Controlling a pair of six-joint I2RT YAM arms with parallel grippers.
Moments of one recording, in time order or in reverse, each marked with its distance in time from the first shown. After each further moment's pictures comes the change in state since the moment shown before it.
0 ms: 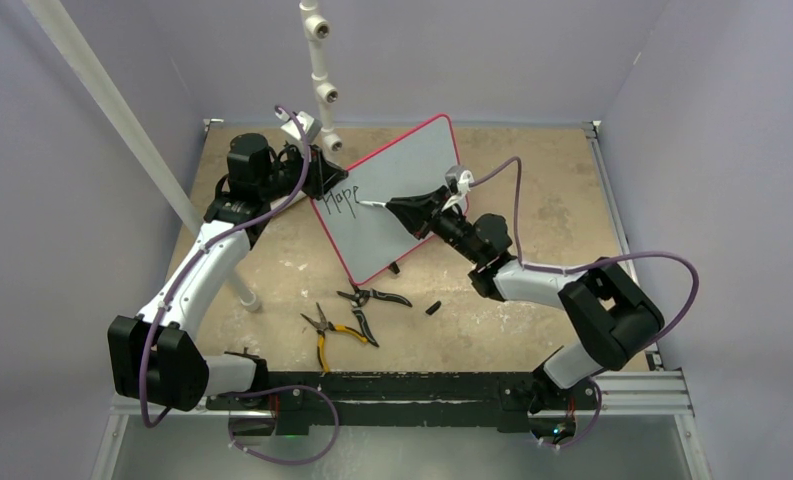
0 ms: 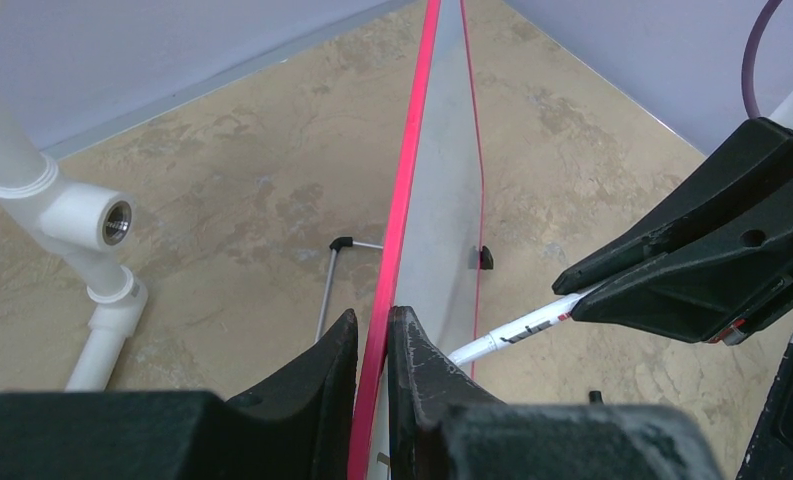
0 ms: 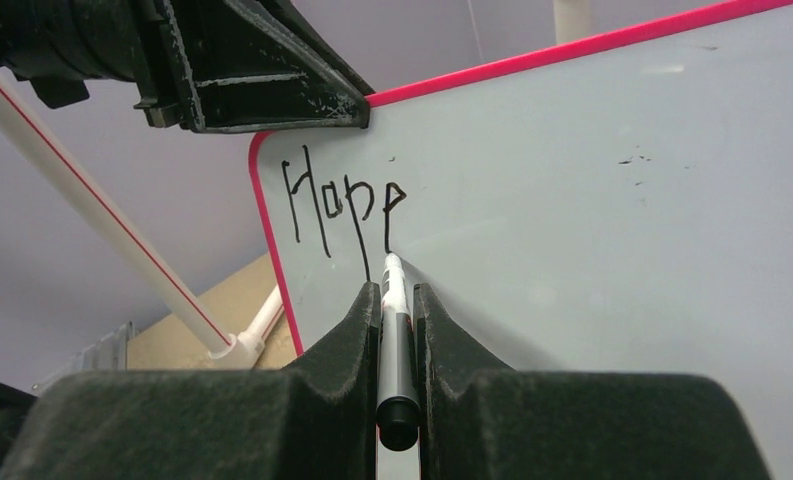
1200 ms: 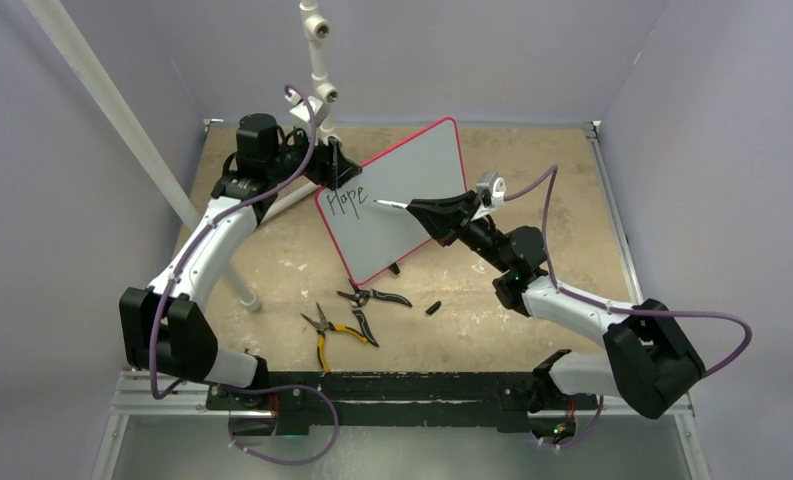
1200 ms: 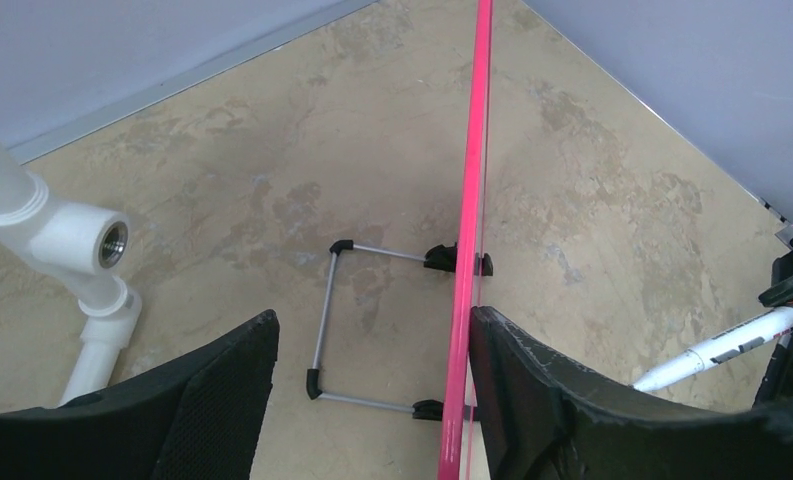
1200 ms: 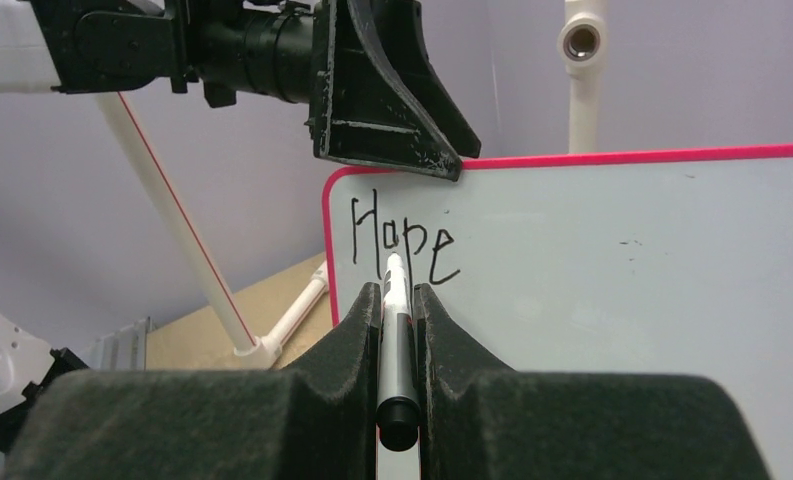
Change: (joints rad) left arm 0.000 0.113 0.134 -0.078 0.011 0.011; right arm -0.043 -0.280 -0.113 -0.039 -0.077 -0.039
